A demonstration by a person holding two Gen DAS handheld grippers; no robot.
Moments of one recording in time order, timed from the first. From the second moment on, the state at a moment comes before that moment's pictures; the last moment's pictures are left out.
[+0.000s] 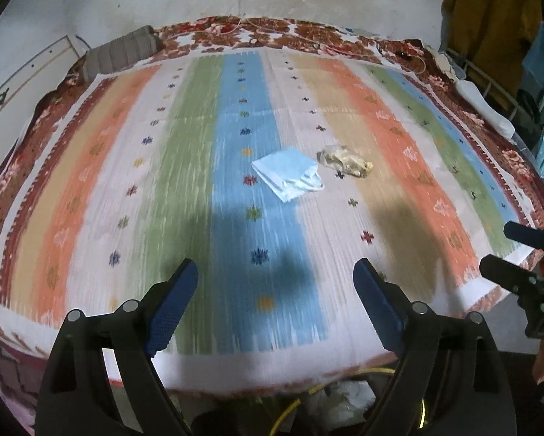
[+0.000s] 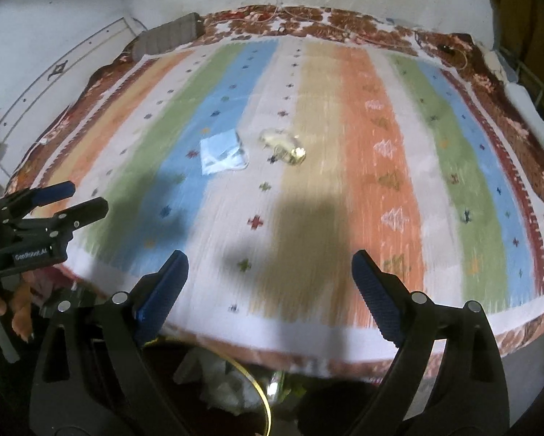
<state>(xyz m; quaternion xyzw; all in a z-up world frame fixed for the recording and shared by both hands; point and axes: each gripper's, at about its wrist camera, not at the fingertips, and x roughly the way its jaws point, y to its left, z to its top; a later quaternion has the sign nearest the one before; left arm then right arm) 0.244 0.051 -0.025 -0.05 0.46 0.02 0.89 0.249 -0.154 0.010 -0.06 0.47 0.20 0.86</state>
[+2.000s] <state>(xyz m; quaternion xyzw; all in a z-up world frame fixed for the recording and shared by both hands) 0.403 0.024 -0.139 0.18 0.46 -0.11 0.86 0.462 -0.088 -0.133 -0.14 0.49 0.28 0.81</state>
